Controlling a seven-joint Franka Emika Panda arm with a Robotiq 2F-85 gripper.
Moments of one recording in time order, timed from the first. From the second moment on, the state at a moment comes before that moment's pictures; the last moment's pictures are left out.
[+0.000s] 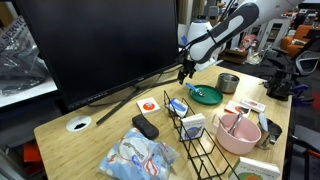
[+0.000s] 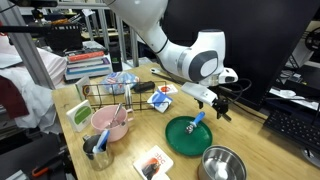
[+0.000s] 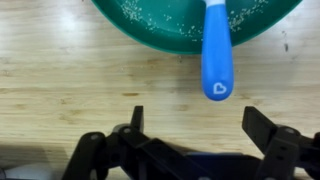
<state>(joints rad) -0.06 0.76 -0.08 -1.61 -0.08 2.57 -0.03</state>
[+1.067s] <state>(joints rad) -0.07 0.71 -0.07 -1.72 -0.06 2.57 -0.03</state>
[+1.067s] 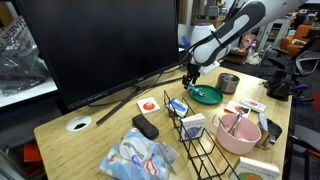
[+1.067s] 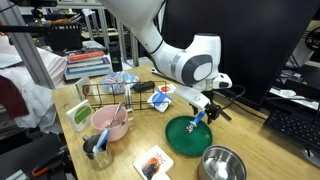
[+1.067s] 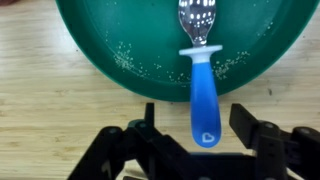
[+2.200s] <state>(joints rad) -0.08 0.68 -0.07 -1.73 -0.05 2.59 -0.03</state>
